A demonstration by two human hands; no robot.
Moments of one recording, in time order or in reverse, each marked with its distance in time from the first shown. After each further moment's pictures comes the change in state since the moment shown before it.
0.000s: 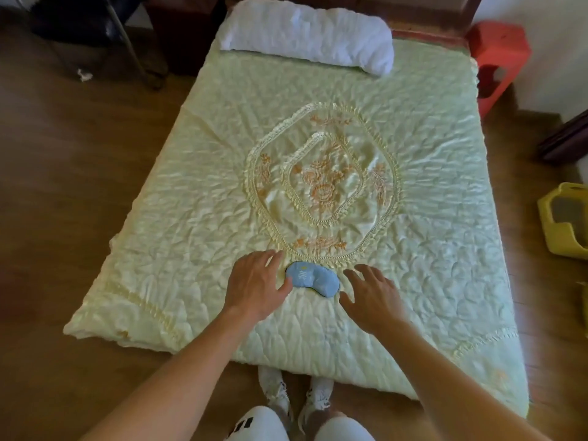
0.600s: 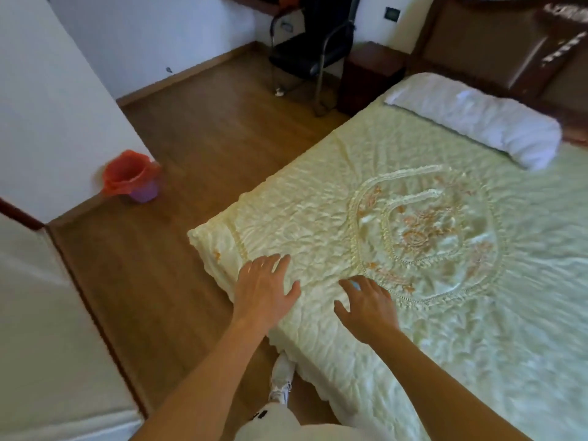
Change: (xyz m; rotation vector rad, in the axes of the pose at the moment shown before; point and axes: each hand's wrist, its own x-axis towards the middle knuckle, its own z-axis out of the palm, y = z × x) left_hand -0.207 0.042 -0.034 0.067 0.311 -0.596; right_hand -0.079 -0.075 -0.016 -0.091 0.006 -0.572
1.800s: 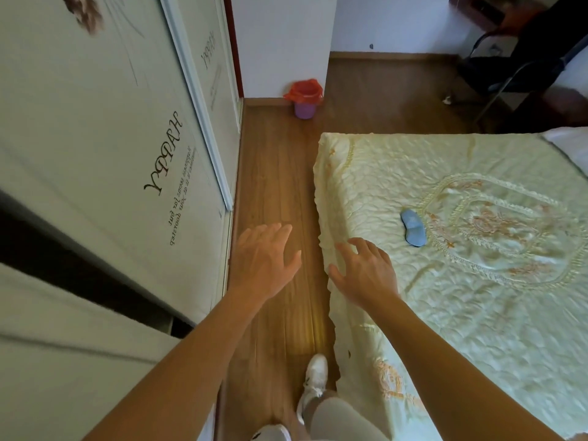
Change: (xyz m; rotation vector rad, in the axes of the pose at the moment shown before) left_hand -0.591 0.282 0.002 0.009 0.303 -0.676; right_hand -0.501 0.083 0.007 -0.113 0.064 -0.735
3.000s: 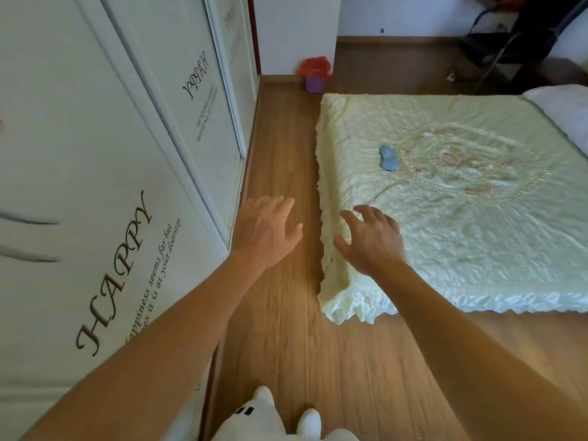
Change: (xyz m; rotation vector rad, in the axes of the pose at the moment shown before) left_hand -0.424 0.219 -0.069 0.114 0.023 -0.005; right_hand -0.455 0.085 -0.064 -0.051 0.027 -0.115
